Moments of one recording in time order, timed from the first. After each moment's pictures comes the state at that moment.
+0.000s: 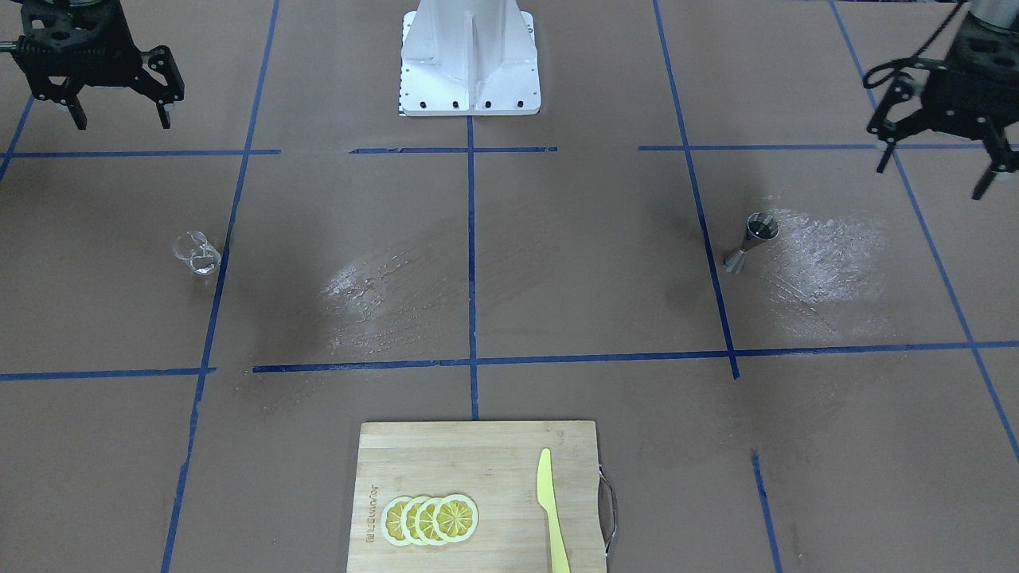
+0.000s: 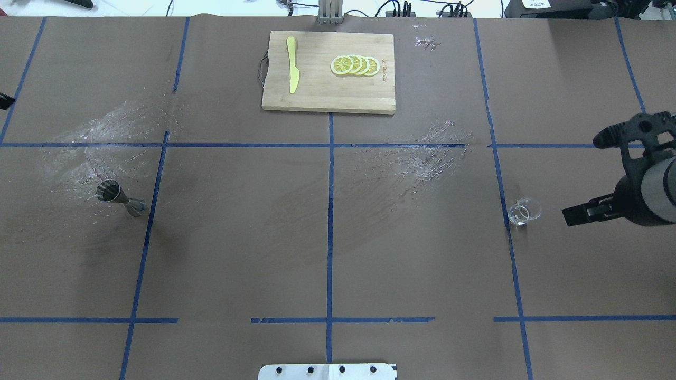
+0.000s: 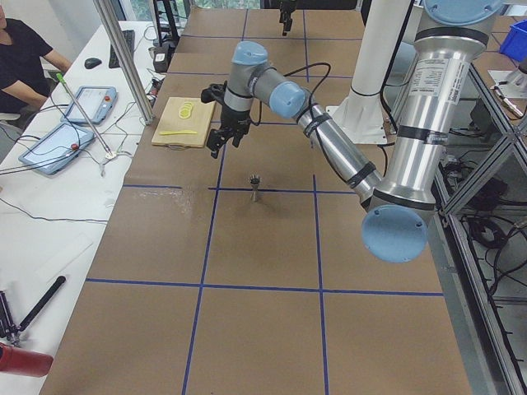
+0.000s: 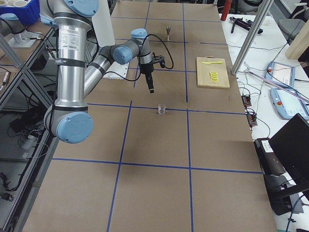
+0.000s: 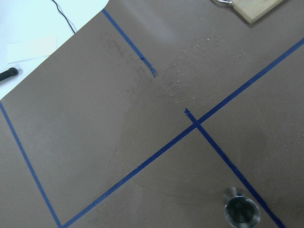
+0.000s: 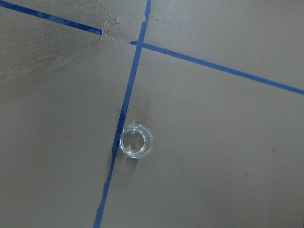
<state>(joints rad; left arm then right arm) -1.26 -1.77 -2.11 -1.37 -2.08 0.08 0.77 -1.59 2.44 -1.87 1.81 0.72</state>
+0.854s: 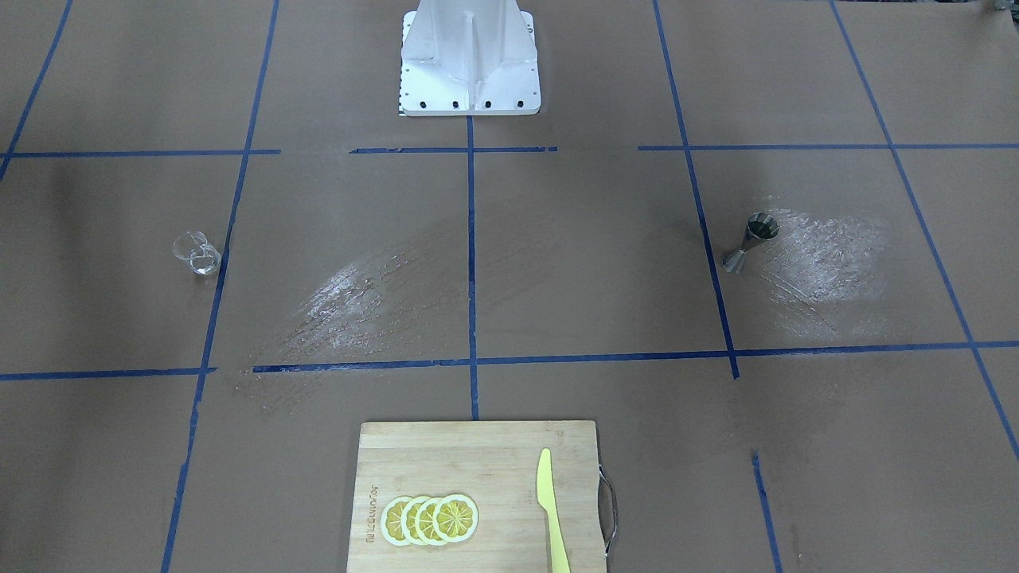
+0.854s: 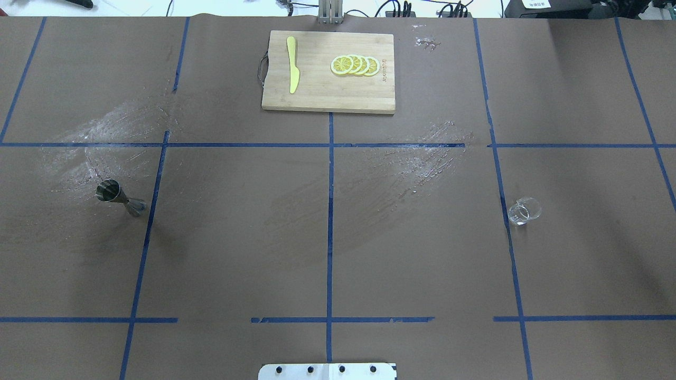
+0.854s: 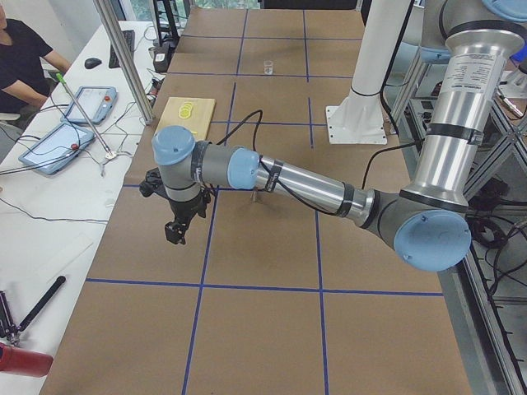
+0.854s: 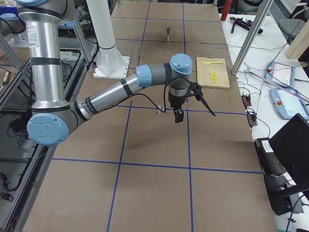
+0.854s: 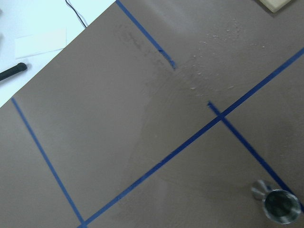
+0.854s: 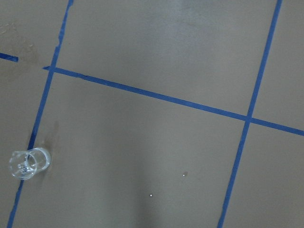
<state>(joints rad) -1.58 -1.76 -1.66 -1.40 -2.34 0.34 1.48 -1.52 1.98 -1.92 2.35 -0.09</state>
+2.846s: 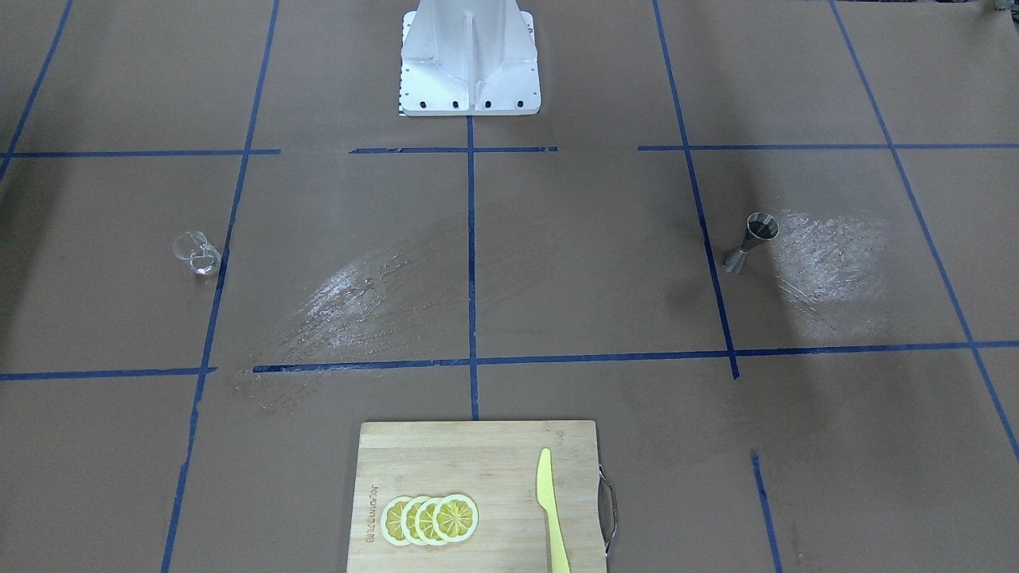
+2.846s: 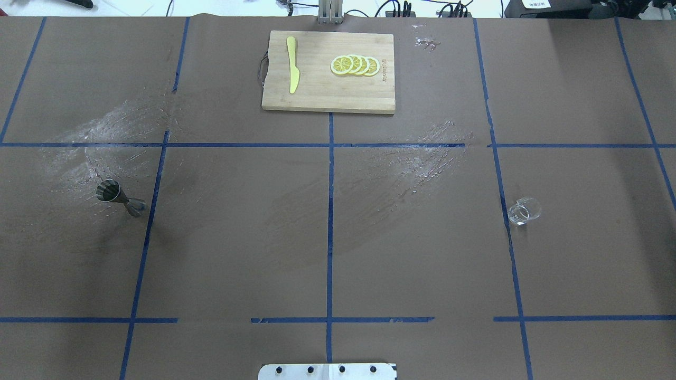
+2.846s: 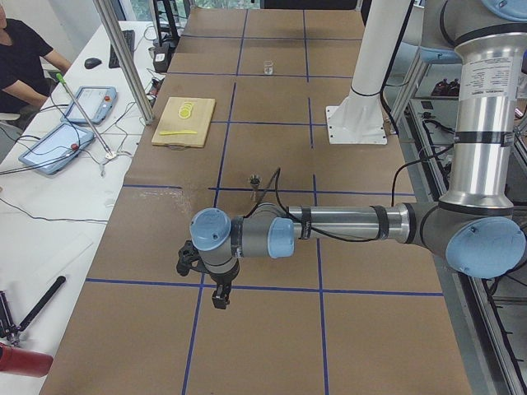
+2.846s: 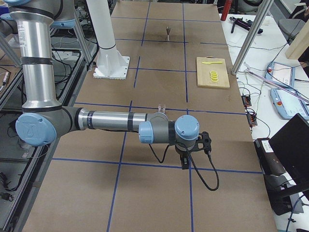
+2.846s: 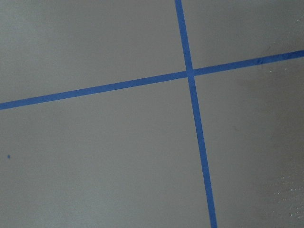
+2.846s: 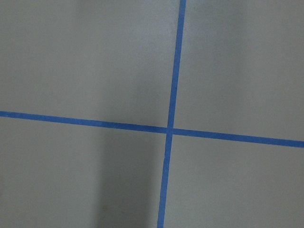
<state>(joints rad) -1.59 -1.57 -1.56 -1.56 -2.35 0.13 1.62 -1.53 1.54 -1.49 2.44 -0.06</state>
